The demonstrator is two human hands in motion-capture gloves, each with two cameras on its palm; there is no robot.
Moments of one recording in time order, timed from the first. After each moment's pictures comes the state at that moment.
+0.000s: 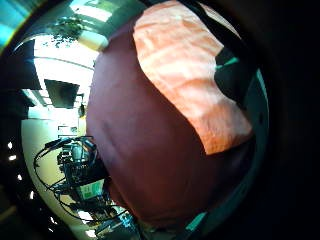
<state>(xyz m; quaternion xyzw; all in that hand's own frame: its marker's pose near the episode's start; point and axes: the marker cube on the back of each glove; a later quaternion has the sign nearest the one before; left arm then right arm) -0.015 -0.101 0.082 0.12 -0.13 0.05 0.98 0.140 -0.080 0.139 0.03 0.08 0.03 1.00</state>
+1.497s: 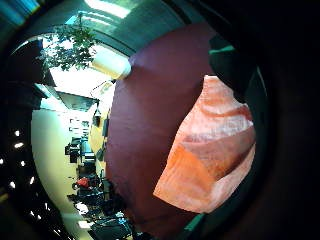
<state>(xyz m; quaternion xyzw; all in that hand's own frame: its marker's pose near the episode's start) -0.042 -0.285 0.041 0.03 -0.20 -0.05 0.98 0.108 -0.323 0.013 0.10 0.01 0.14 0.99</state>
